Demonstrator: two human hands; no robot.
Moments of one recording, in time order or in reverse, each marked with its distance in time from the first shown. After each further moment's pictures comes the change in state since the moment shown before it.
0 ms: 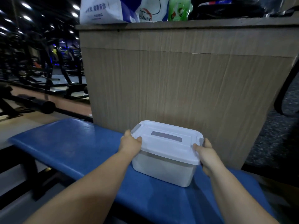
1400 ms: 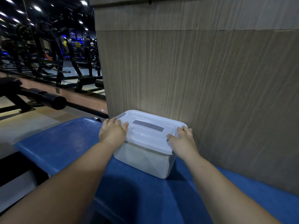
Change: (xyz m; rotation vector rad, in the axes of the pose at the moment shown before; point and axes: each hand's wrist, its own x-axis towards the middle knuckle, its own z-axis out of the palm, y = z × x) left_hand 0.187 -0.086 -0.111 0.583 0.130 0.102; right_hand 0.079 0.001 0.239 -0.708 -0.156 -0.166
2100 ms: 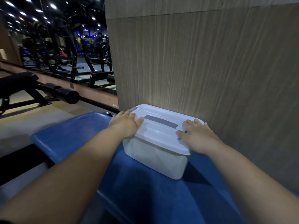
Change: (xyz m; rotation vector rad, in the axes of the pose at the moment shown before) left_hand 0.033 -0.004 -0.008 0.304 -0.202 0.147; right_hand 0.019 -0.017 -0.018 -0.649 -0.223 -0.259
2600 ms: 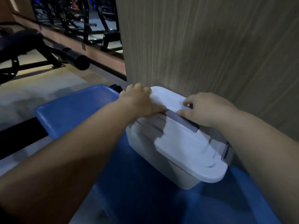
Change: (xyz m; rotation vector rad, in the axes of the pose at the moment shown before) left_hand 0.037 0.026 -0.030 0.025 -0.077 -0.069; right_hand 0.109 -0.027 -0.029 -0.220 -0.099 -0.122
